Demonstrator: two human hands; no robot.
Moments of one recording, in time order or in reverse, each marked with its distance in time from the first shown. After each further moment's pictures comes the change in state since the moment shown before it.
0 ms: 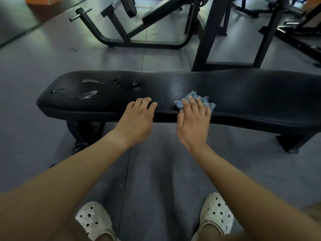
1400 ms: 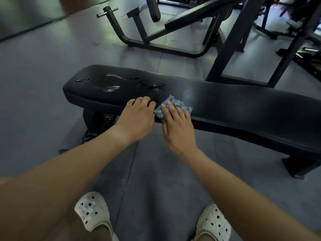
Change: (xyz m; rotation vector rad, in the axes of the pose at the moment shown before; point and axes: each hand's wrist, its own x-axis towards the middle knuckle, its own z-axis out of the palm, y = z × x) left_hand -0.029 -0.034 -0.016 0.022 0.018 -0.154; right_hand -0.008 -0.067 0.012 0.014 -0.150 -0.408
